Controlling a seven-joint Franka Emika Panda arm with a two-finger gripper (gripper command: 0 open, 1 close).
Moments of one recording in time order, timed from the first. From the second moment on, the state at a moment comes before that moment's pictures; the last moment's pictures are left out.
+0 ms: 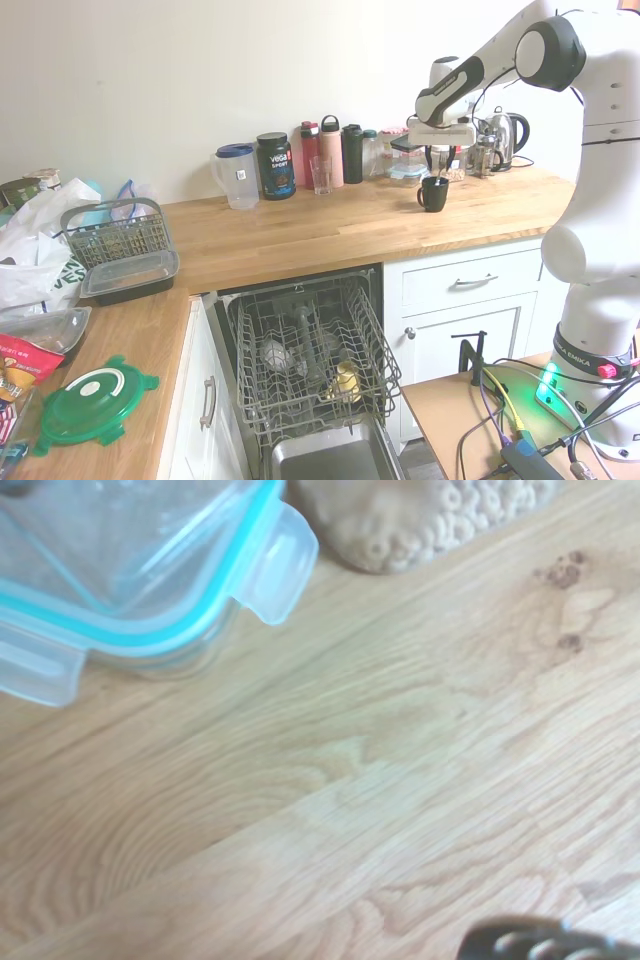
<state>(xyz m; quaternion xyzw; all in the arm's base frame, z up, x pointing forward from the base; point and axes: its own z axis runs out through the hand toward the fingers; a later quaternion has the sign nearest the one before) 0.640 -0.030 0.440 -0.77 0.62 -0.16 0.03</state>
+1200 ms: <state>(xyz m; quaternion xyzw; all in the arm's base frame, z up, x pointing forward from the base) 0.632 -0.027 0.454 -0.76 0.62 -0.18 0.06</state>
